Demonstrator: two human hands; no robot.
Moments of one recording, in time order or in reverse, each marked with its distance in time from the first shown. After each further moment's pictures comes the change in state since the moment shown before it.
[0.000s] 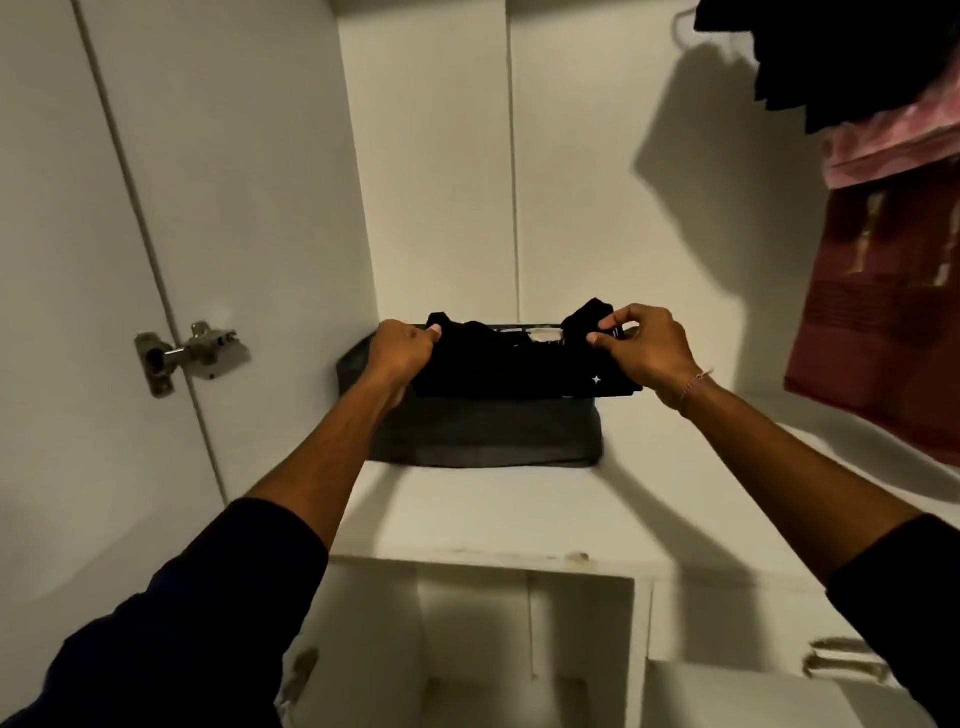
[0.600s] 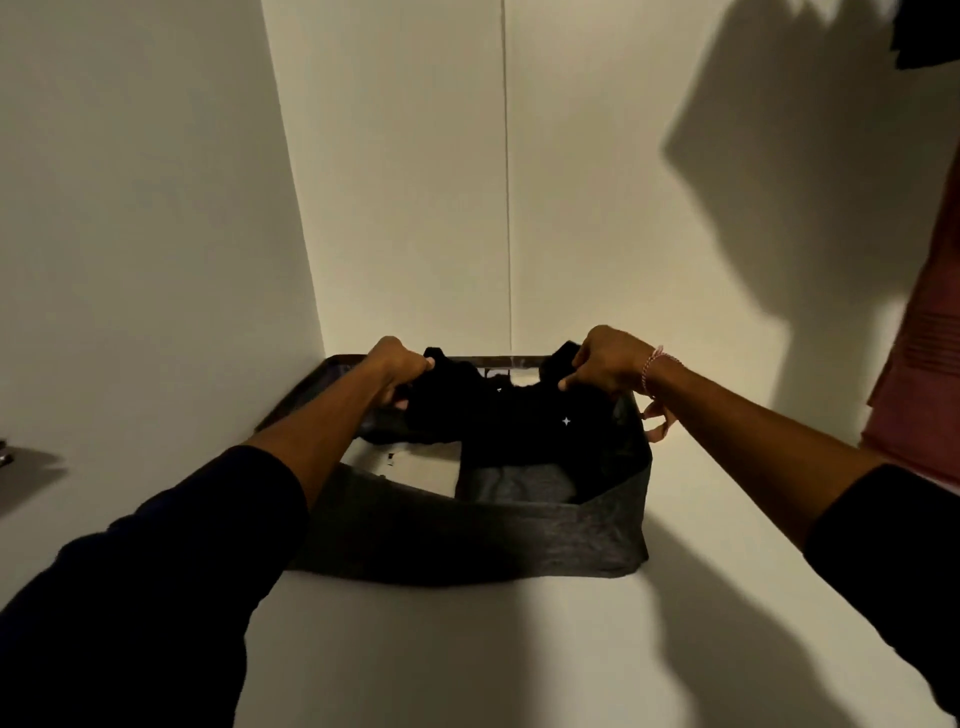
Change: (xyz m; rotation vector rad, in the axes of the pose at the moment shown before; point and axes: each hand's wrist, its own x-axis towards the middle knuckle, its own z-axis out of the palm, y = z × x) left_hand 0.215 -0.045 0.086 0.195 -0.311 -0.233; right_hand 0.190 0.033 0.108 -0.580 -0.440 0.075
